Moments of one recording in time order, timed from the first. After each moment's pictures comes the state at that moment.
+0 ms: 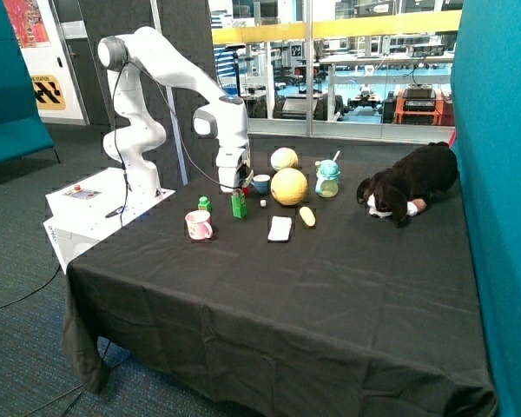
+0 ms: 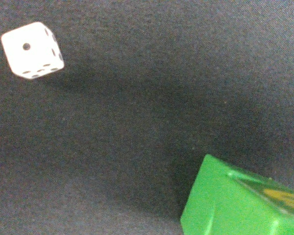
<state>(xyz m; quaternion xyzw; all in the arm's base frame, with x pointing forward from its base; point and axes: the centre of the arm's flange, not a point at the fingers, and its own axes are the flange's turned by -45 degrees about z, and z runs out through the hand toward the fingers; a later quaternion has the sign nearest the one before) 0.515 -0.105 0.345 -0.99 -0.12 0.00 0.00</state>
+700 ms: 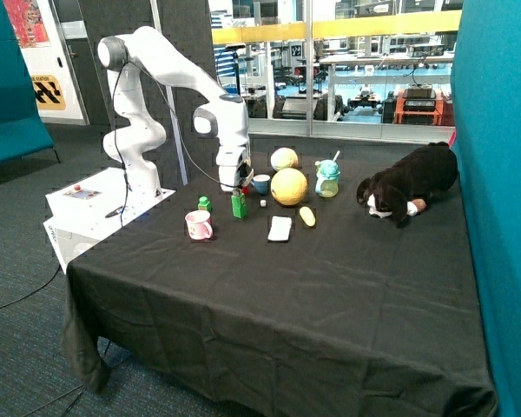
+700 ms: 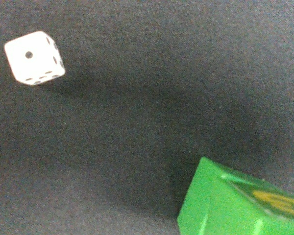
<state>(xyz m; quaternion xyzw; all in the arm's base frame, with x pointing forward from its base) 0.516 -0.105 0.352 -0.99 -0.12 0.00 0.00</state>
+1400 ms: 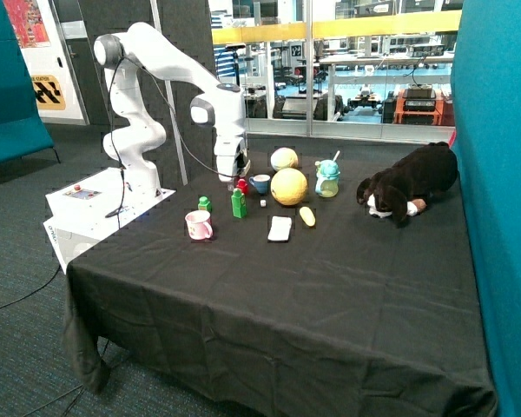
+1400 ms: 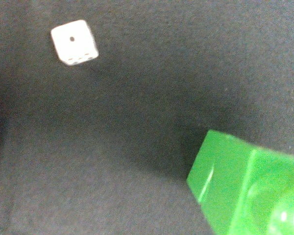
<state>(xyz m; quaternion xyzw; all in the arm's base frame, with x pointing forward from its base) 0.504 -0.100 0.380 -0.99 -0.15 0.00 0.00</state>
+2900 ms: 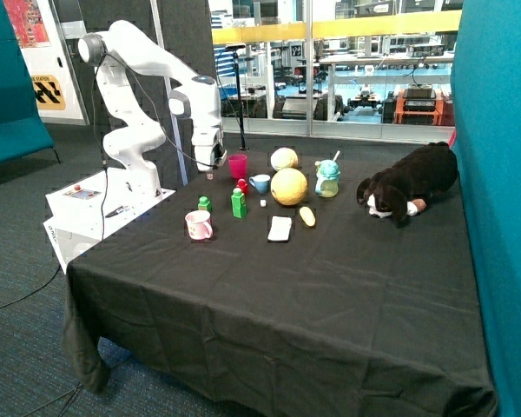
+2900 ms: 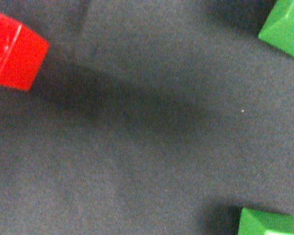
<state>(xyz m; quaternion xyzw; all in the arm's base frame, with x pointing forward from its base) 0.414 -0.089 0.391 -0.98 -0.19 0.00 0.00</state>
